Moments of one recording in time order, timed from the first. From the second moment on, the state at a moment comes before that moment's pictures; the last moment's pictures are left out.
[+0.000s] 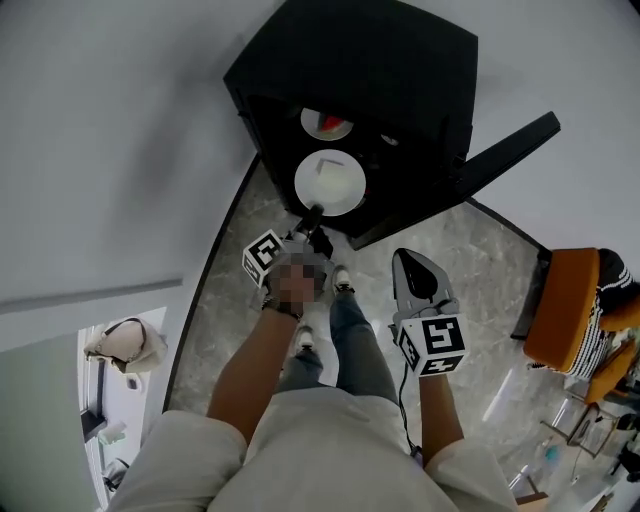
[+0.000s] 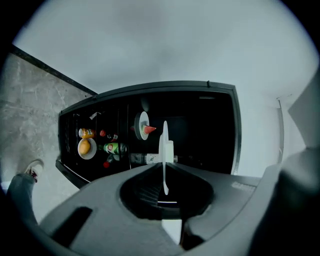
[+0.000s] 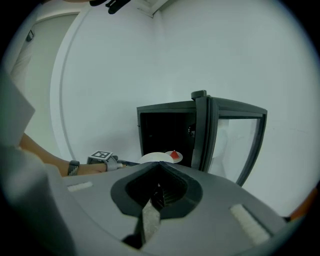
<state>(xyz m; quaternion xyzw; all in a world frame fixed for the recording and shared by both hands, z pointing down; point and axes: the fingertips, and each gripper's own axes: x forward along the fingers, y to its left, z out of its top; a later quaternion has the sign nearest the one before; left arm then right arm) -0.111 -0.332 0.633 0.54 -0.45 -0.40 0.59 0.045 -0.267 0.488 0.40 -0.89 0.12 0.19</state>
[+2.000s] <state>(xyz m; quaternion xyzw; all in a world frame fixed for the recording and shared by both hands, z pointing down) -0.122 -0.092 0.410 0.60 -0.41 -0.40 0.56 -0.010 -0.137 0.381 0.40 -0.90 0.06 0.15</state>
